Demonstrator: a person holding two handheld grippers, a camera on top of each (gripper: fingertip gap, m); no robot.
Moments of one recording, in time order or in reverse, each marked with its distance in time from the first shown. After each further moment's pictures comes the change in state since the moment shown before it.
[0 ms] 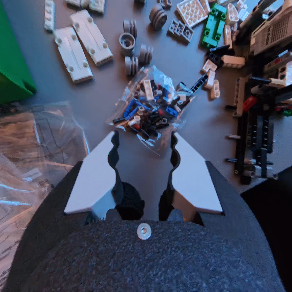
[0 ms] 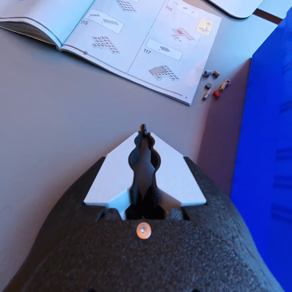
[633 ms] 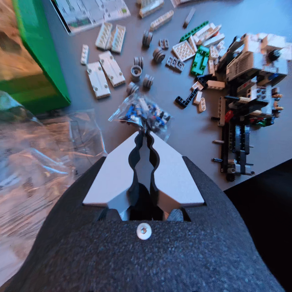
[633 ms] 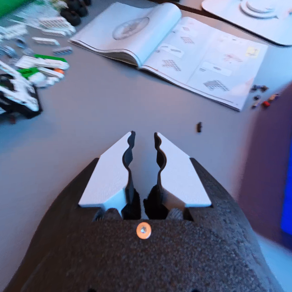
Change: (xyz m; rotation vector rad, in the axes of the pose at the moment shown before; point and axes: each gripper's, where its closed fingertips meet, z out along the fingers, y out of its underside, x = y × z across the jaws) left arm -0.002 -0.017 -0.037 0.108 -0.050 -0.009; right arm -0.077 -0.005 -0.051 0.153 -0.210 -0.009
